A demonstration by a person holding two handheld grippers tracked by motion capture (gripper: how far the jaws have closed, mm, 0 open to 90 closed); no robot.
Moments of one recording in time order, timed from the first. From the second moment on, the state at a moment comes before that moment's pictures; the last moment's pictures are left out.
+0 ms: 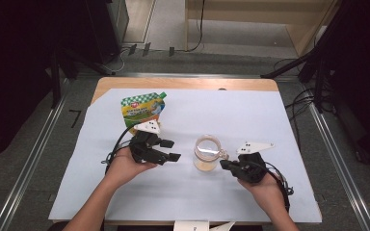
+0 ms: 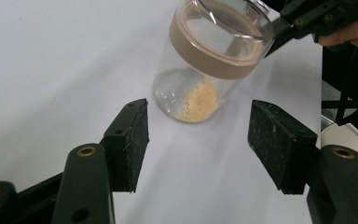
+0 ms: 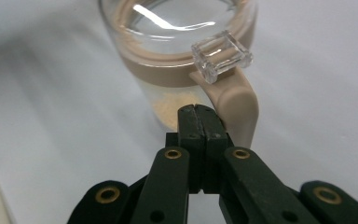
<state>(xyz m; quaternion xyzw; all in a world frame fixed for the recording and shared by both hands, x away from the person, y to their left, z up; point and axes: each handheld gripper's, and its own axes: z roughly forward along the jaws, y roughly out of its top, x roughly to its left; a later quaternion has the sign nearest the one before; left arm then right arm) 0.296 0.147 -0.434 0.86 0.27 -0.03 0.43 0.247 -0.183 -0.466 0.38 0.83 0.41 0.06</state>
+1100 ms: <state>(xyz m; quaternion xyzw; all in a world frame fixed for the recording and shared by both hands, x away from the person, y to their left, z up) 0.311 0.108 -0.424 0.87 0.23 -0.04 0.43 0.304 -0.220 -0.472 0.44 0.79 0.41 0.10</state>
